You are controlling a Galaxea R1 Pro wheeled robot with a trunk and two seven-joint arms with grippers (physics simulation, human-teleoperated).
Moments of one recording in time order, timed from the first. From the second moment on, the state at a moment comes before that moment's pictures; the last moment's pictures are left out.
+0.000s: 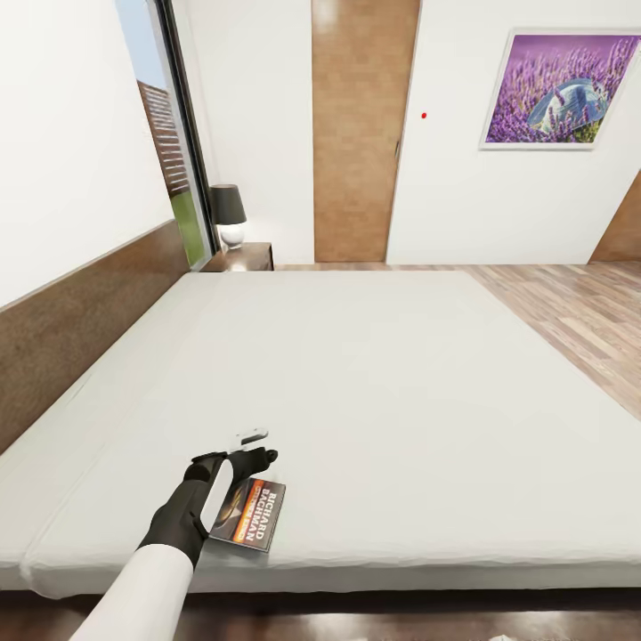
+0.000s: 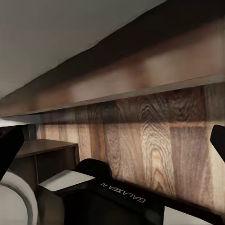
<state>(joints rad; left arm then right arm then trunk) -0.65 -0.14 0.13 -0.84 0.15 0.62 0.01 -0.43 -0.27 -0.19 0.07 -0.18 0.00 1.08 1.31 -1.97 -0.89</state>
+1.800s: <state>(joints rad) -0.65 -0.16 0.11 -0.82 0.21 0.62 -0.06 -0.43 -0.27 -0.19 0.07 -0.18 0.00 1.08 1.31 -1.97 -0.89</state>
